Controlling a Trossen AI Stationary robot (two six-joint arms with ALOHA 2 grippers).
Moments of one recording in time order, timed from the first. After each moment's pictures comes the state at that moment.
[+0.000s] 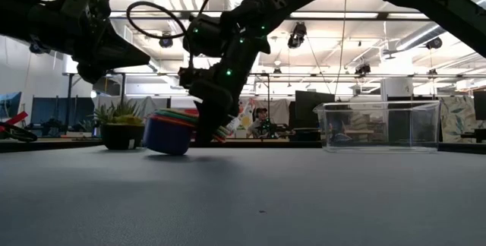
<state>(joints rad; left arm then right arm) -0.31 0.81 0.18 0.37 -0.64 -0.40 -0.16 2.32 1.91 -0.67 -0.07 -0.10</state>
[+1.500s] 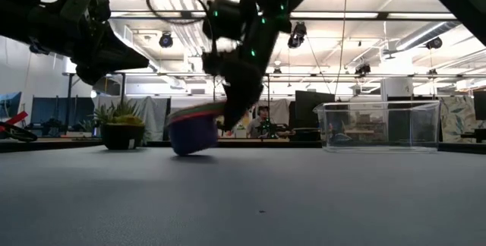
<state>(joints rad) -0.31 0.81 0.18 0.35 -0.64 -0.41 -0.15 2.15 1.75 -0.75 -0.06 -0.10</state>
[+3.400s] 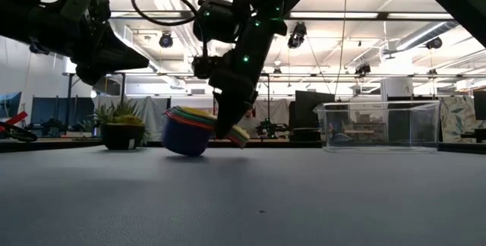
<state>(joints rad) -0.31 0.81 0.18 0.35 -0.64 -0.41 -0.10 2.20 1.77 -0.72 0.03 -0.07</state>
